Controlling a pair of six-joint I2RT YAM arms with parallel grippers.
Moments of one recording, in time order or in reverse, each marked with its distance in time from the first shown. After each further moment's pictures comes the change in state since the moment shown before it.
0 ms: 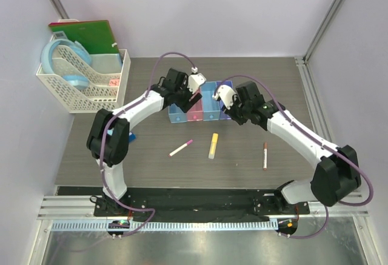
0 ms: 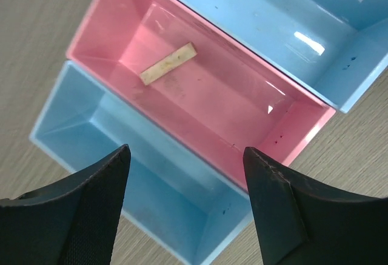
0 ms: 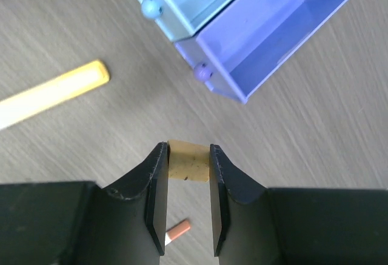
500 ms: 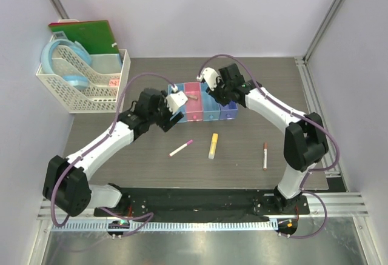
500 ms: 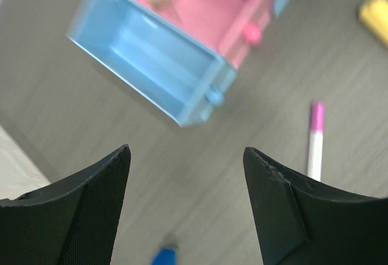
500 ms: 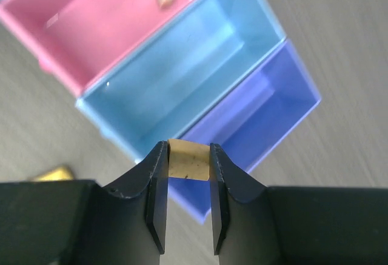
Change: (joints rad) left arm 0.002 -0.581 -0.425 0.030 -0.024 0.065; right arm 0.000 0.377 0.322 0.077 -0.031 -0.011
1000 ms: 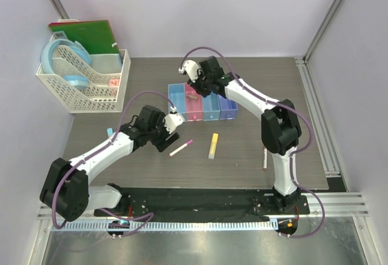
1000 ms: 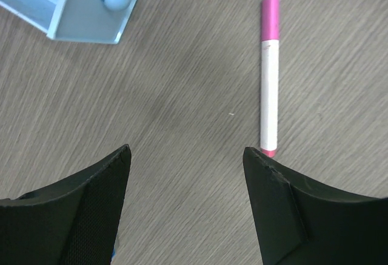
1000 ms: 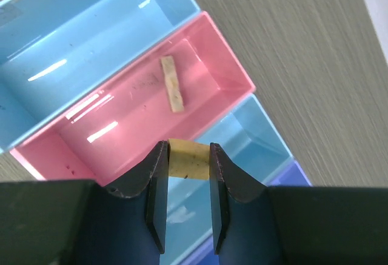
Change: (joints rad) left arm 0.000 -0.058 -0.267 -0.064 0.060 0.004; right arm 0.064 0.315 0.356 0.047 -0.030 0.039
